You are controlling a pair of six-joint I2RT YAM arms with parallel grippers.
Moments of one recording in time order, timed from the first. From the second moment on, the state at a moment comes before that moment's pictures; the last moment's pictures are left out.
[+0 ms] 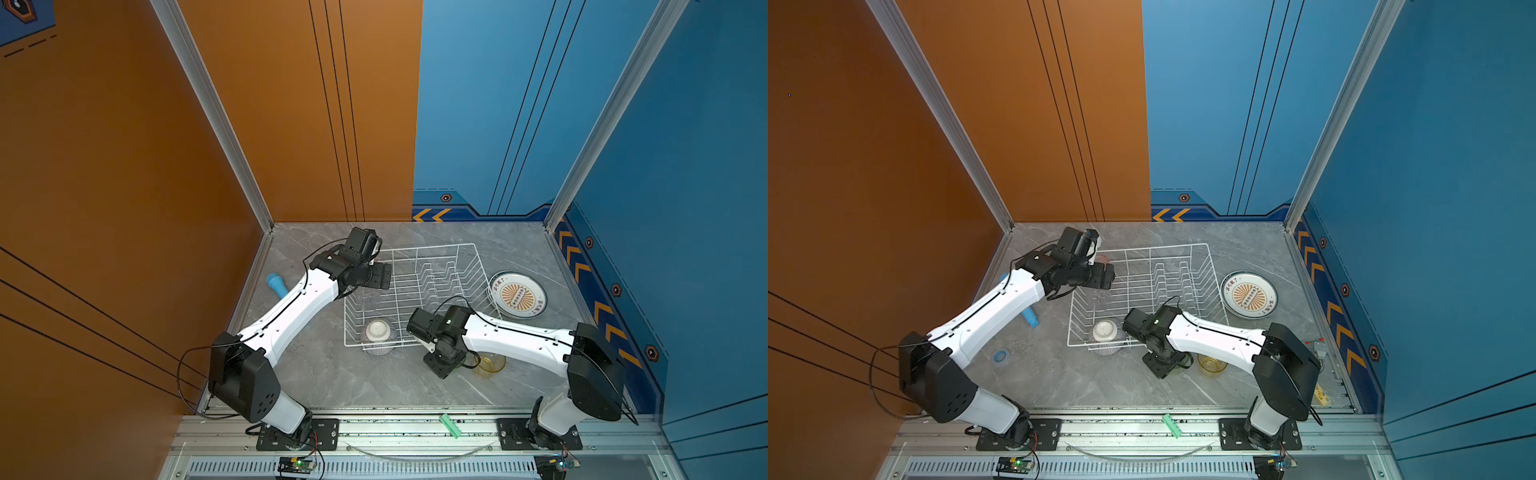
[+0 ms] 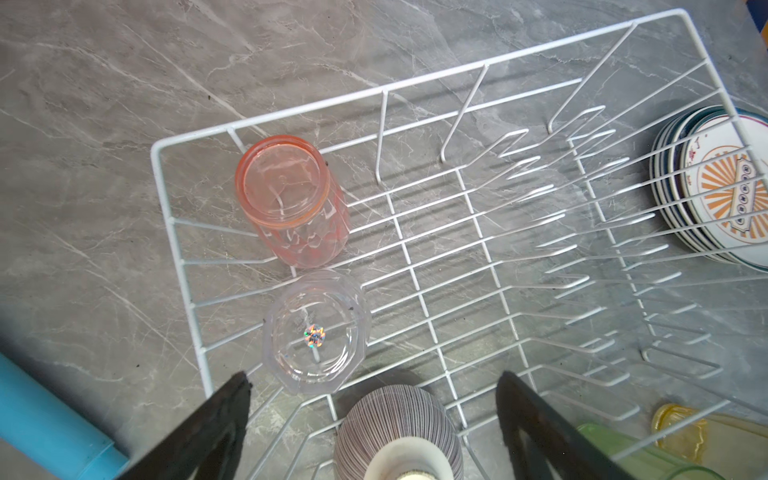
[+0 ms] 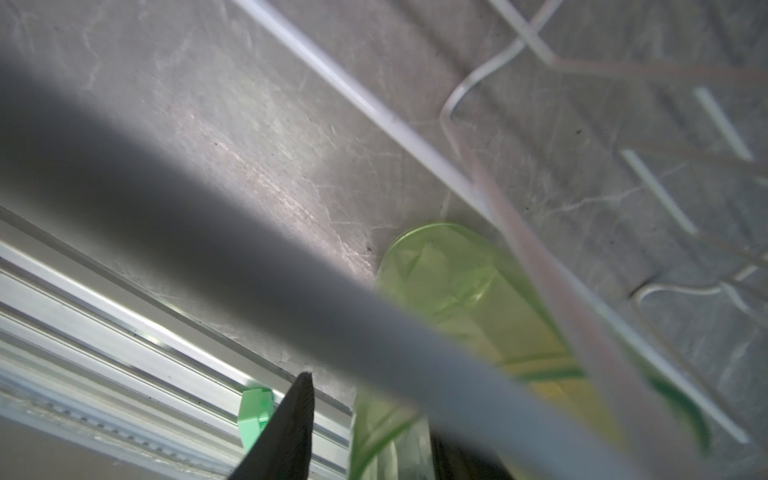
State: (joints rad) left arm -0.50 1.53 1.40 -0.80 -0.09 -0.29; right arm 1.02 1.62 1.15 -1.09 0.02 0.29
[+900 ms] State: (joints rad) left arm -0.48 1.79 1.49 -0.93 -0.18 -0.28; right arm 0.87 1.14 1.18 -1.09 -0.03 0.29
